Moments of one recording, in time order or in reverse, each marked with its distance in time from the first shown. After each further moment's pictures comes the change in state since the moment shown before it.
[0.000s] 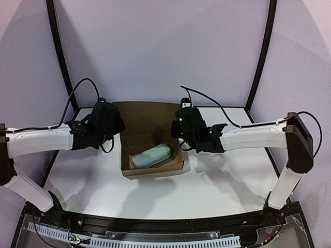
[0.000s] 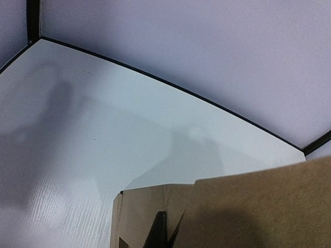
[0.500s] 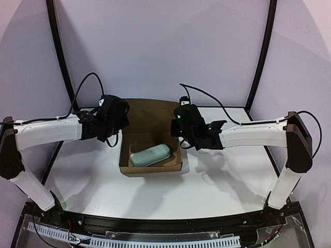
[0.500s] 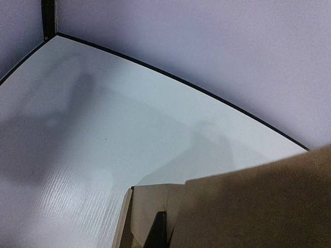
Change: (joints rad) left arm -0.003 0.121 0.192 -0.206 -0.064 -0.077; right arm -0.003 0.011 0.055 -0.086 -0.002 -0.004
